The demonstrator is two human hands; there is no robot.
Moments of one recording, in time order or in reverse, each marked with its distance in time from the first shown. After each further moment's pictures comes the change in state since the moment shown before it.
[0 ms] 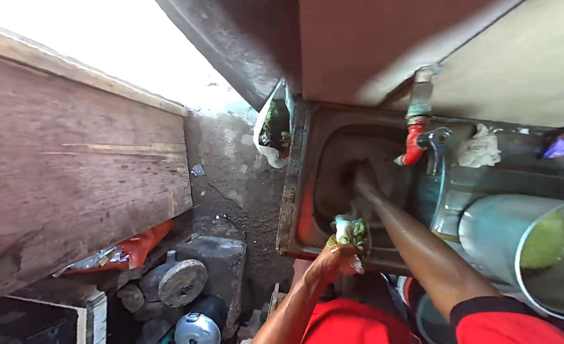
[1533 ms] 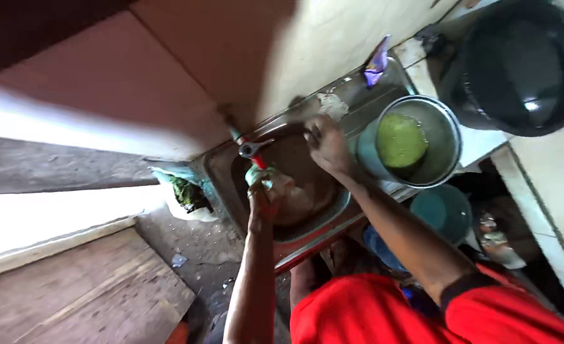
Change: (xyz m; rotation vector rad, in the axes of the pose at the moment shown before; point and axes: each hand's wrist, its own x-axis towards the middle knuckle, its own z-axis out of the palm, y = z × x) left_hand 0.074 0.120 0.090 0.267 0.073 0.476; right_hand -0.119 0.025 -0.182 0.301 0.788 -0.080
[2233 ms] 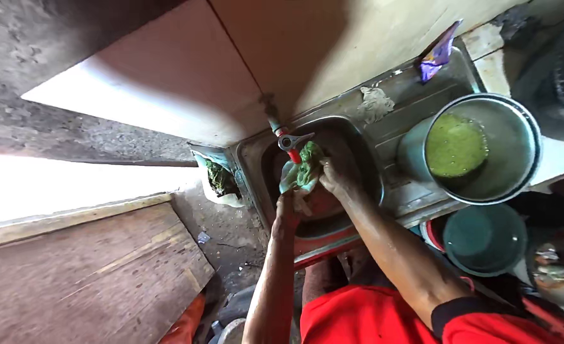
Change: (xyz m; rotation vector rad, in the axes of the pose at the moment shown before) left_hand 0.000 -0.034 -0.044 0.117 0.103 -0.204; right_hand -0.043 -0.001 0.109 1.333 -0.126 0.771
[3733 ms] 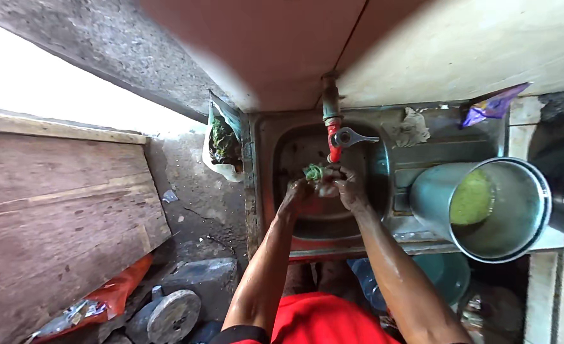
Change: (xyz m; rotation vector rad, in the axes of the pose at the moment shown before) left_hand 0.039 -0.015 -0.001 -0.104 -0.098 0.044; right_hand 0.005 0.021 -0.047 -0.703 -0.249 -0.113
